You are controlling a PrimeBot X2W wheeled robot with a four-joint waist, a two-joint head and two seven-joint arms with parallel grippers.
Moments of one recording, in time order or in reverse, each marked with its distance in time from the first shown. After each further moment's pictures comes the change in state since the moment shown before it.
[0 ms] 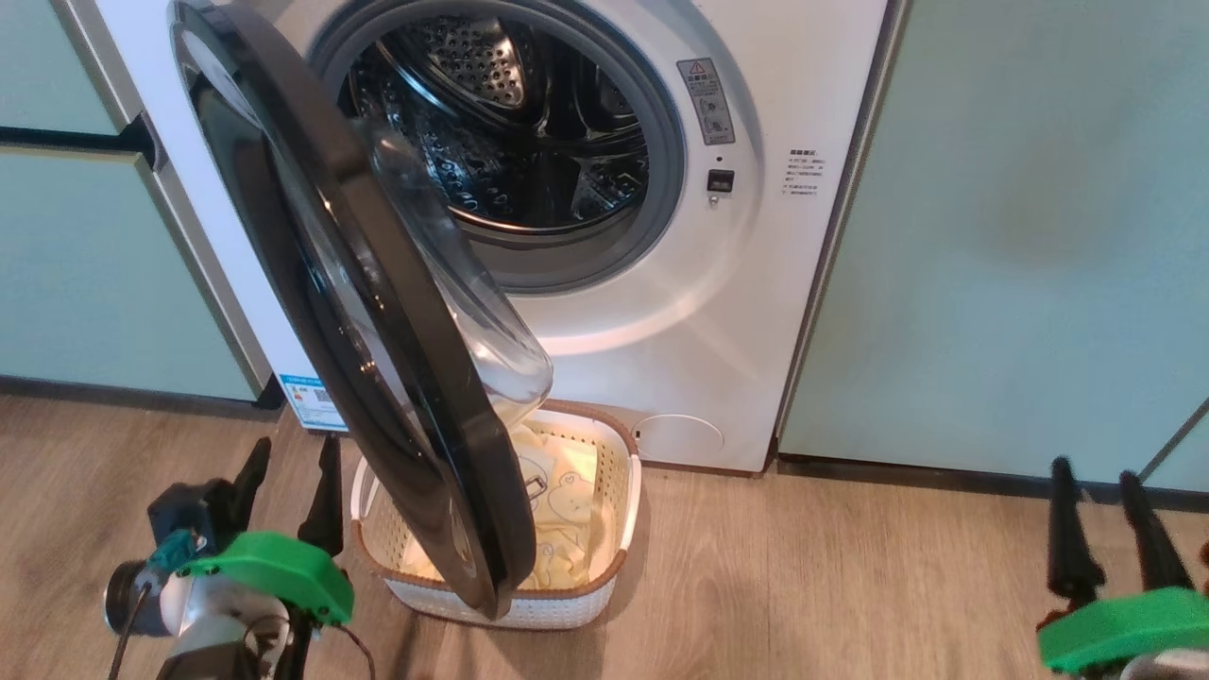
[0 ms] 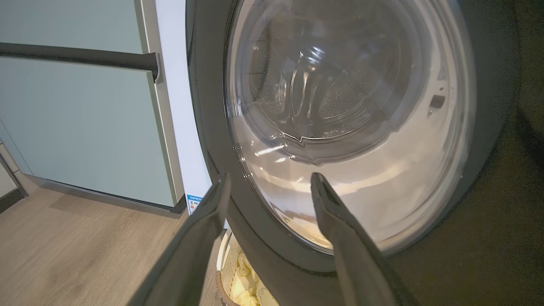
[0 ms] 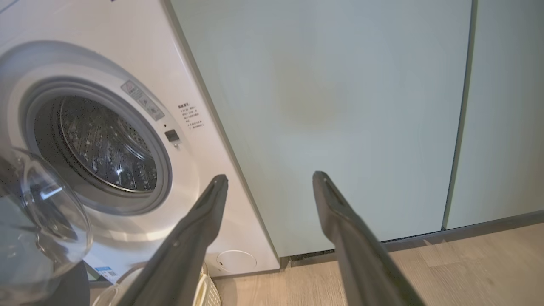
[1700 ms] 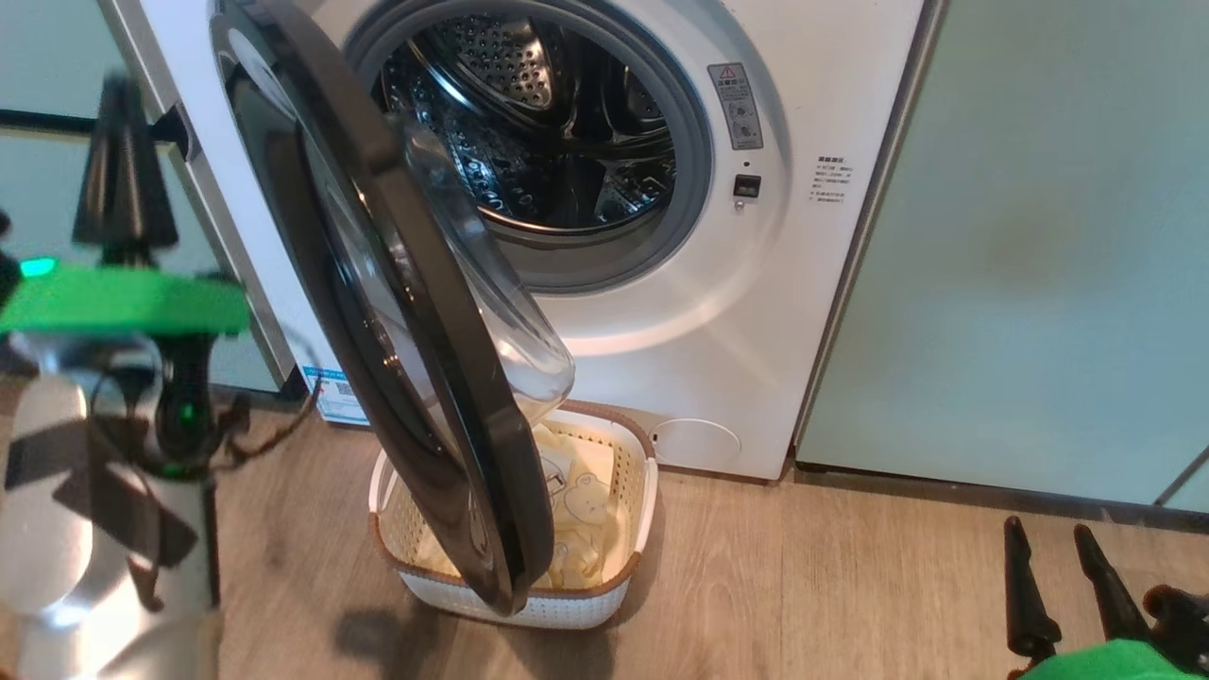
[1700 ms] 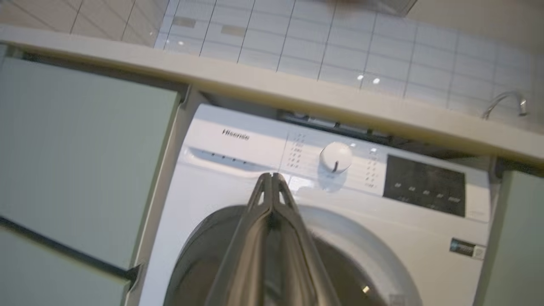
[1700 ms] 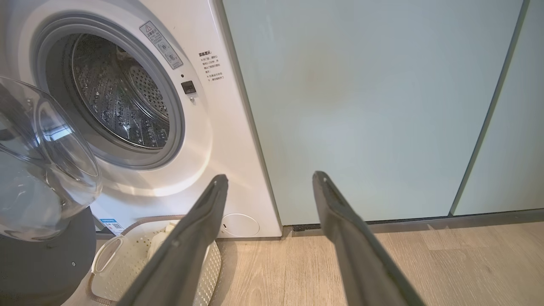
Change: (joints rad) left arm -0.302 0.016 0.138 -0.403 -0.156 0.013 0.116; right arm 0.092 0.032 0.030 -0.011 -0.116 0.000 0.000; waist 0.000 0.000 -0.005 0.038
